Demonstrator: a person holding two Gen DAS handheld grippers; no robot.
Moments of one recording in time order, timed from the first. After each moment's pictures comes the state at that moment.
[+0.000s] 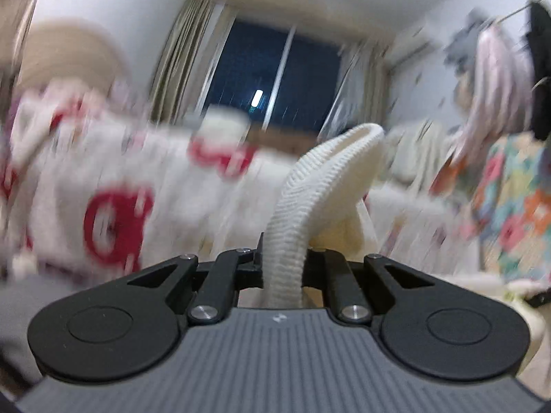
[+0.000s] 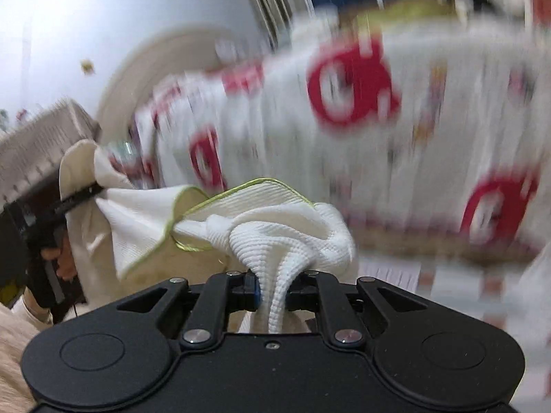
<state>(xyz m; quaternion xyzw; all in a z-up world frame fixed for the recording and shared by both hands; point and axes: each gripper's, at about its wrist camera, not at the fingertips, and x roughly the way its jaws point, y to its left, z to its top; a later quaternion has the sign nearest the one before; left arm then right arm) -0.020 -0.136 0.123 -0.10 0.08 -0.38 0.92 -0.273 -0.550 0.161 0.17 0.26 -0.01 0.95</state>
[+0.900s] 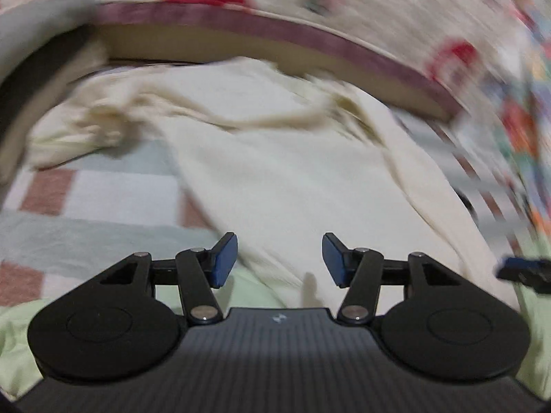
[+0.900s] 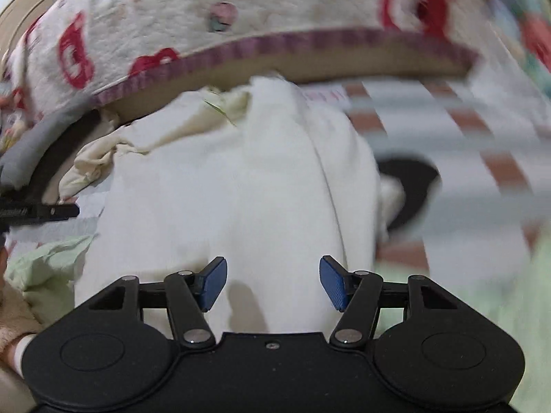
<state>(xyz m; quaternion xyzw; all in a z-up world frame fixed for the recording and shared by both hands) -0.024 -0.218 -0.132 0.06 0.39 -0.43 0.81 -0.269 -0.465 -0.129 0.23 0.34 -0.21 0.89</state>
